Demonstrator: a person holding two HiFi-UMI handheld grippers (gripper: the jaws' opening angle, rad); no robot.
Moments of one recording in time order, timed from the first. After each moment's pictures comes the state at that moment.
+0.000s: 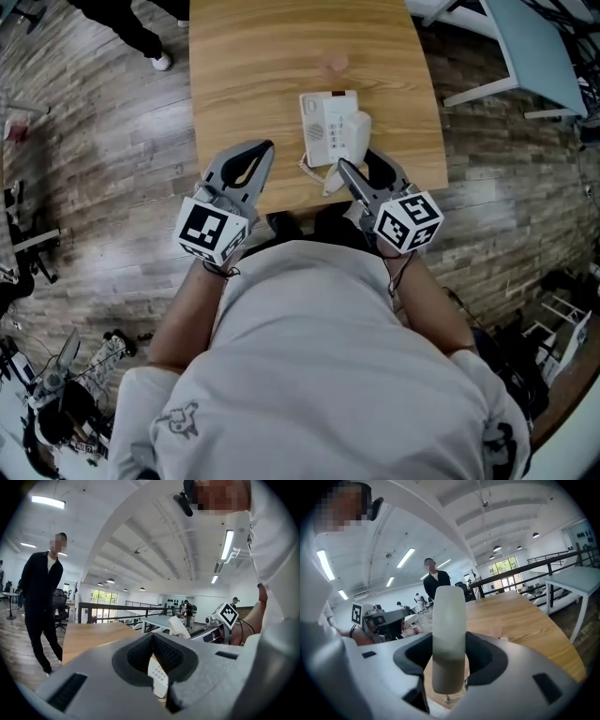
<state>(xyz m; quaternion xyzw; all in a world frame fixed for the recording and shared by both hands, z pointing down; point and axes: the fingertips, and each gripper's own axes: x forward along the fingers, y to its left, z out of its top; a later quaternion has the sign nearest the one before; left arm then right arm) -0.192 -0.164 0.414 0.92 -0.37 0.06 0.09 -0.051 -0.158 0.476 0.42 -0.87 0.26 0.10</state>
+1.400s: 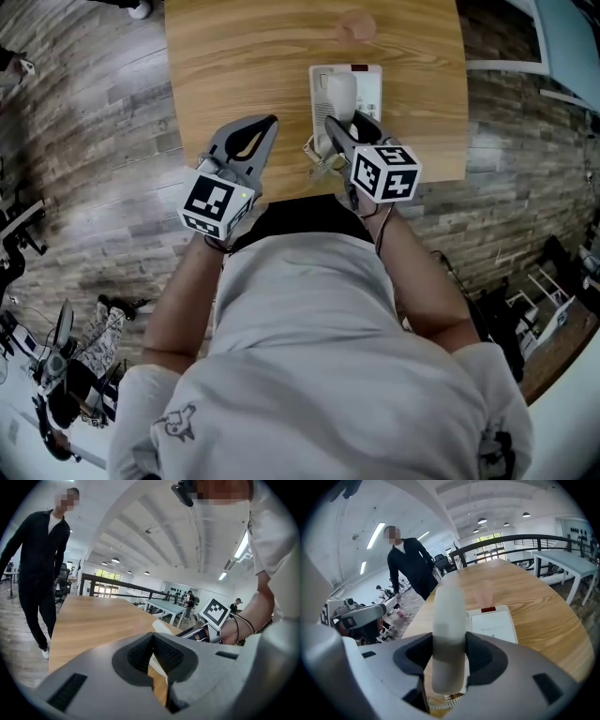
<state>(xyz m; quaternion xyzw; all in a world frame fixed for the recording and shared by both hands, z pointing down) -0.194 -0.229 0.551 0.91 -0.36 0.12 0.19 -0.074 -0.241 0.637 0.45 -0.78 0.37 0.23</state>
